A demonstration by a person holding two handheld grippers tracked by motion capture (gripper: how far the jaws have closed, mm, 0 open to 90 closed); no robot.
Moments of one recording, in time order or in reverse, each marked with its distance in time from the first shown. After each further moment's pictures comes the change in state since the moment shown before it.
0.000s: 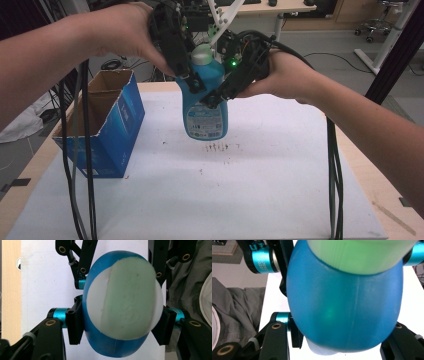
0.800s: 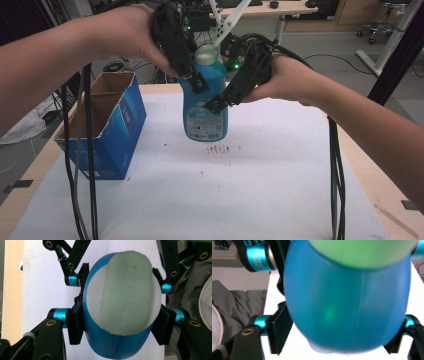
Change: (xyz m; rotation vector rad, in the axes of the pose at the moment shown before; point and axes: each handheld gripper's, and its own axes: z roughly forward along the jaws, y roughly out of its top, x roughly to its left) left arm 0.001 0.002 -0.003 -0.009 0.004 -0.009; right arm 0.000 -0.005 -0.002 -0.011 0.019 0.053
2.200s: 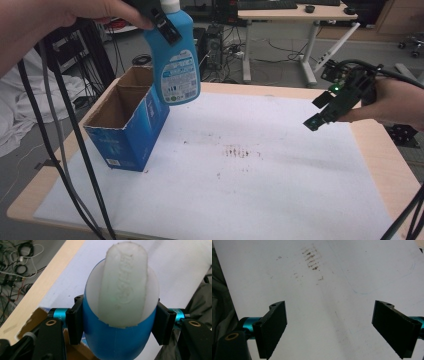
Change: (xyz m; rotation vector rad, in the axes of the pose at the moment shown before) left arm 0.011 -0.085 -0.099 -0.107 0.268 -0.532; right arm -0.041 -0.114 -0.055 0.309 -0.159 0.336
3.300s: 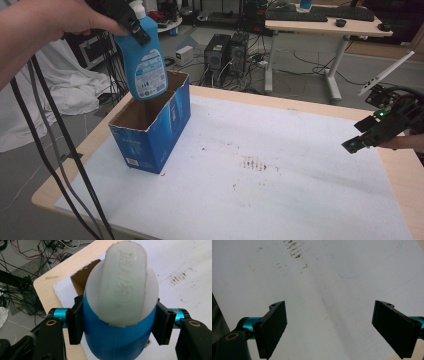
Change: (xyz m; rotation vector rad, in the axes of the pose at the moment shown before) left arm 0.057 -0.085 -0.025 0.022 0.251 -0.313; right arm -0.026 -0.023 0.002 0.029 -0.033 0.078
